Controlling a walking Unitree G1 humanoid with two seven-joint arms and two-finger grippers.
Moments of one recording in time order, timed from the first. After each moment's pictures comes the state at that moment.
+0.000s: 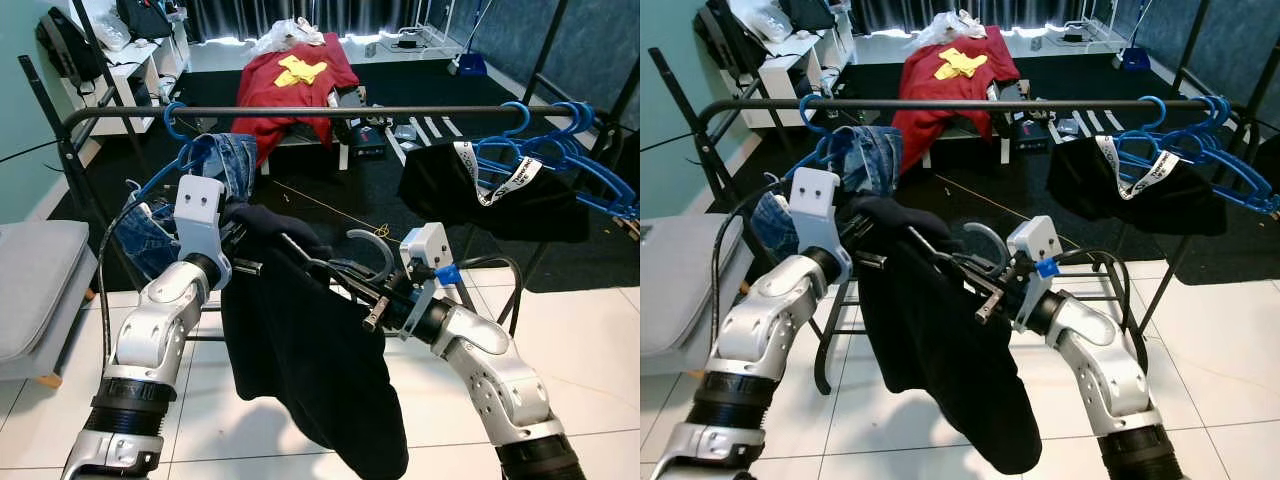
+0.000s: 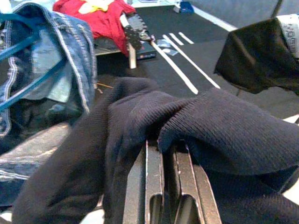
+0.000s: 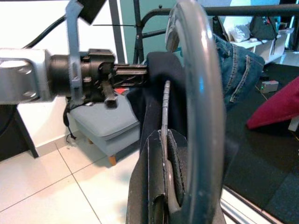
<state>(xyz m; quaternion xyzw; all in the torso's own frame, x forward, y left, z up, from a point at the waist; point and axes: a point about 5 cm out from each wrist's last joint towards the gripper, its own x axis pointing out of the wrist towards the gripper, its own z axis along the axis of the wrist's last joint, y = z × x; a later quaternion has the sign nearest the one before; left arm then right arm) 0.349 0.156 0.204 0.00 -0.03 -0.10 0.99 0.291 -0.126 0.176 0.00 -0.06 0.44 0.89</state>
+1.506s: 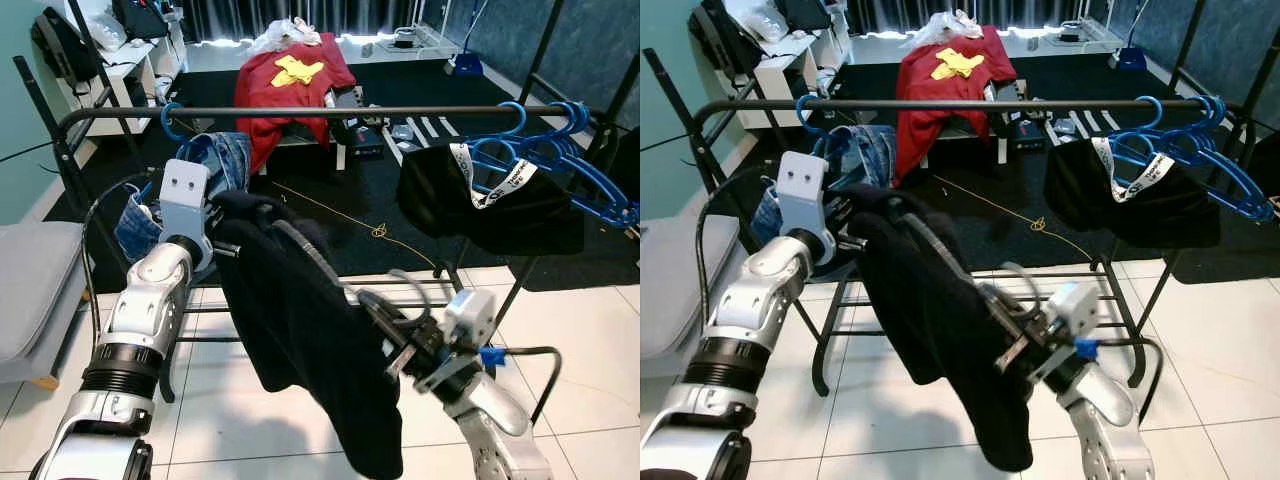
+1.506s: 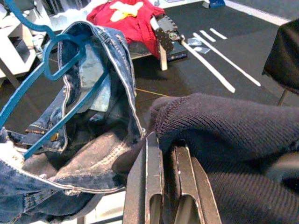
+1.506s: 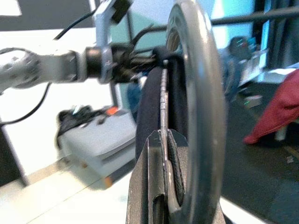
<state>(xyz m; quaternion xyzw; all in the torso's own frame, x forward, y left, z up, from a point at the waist) 0.372 0.180 0.206 0.06 -0.04 -0.05 1.00 0.246 -0.138 0.134 0.05 -0.12 0.41 0.90</state>
